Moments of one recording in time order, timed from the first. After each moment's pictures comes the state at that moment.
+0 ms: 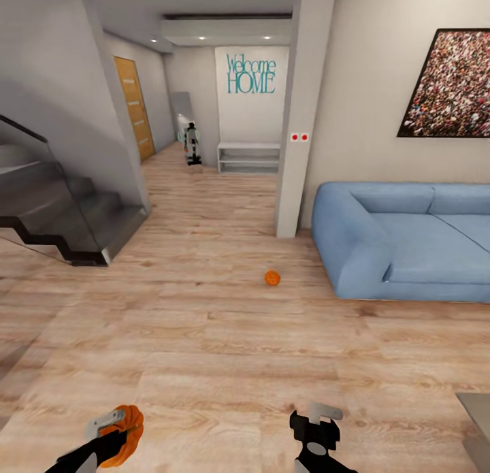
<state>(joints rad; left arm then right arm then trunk) -0.48 0.20 -0.01 -0.22 0.39 0.05 0.06 -0.49 0.10 0.71 -0.29 -0.71 -0.21 -0.54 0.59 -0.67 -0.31</state>
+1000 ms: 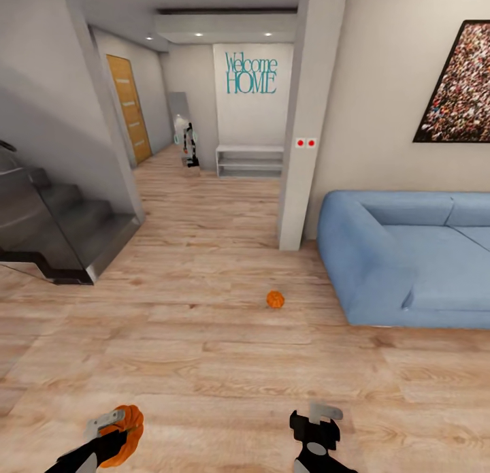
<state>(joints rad) -0.48 0.20 -0.01 -0.22 0.39 0.05 0.06 -0.49 0.10 0.71 -0.29 -0.71 -0.21 -0.54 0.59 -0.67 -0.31</state>
